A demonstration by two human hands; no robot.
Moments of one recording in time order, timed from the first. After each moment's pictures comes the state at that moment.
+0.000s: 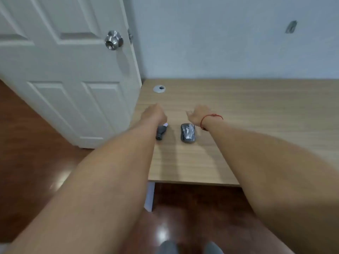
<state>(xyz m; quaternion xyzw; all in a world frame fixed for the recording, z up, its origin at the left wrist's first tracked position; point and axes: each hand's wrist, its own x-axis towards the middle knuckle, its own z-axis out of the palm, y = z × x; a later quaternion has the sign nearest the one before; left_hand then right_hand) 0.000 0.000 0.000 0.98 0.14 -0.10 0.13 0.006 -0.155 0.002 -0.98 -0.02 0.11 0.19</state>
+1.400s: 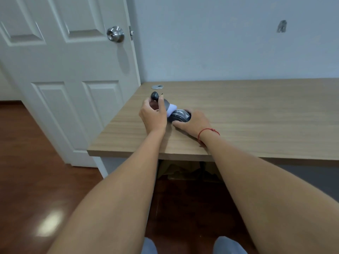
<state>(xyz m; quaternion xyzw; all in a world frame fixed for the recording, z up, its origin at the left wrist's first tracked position) -0.052 -0.045 -0.144 0.70 0.13 0.44 0.55 -0.036 -0.171 -0.159 -0.91 -0.12 -0.08 0.39</state>
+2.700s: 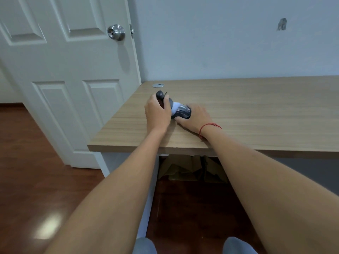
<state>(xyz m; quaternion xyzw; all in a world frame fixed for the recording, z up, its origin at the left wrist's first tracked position) -0.063 -0.044 -0.149 0.79 0.07 0.42 0.45 -0.033 -0.166 -0.164 -0.92 -0.14 -0.10 0.35</state>
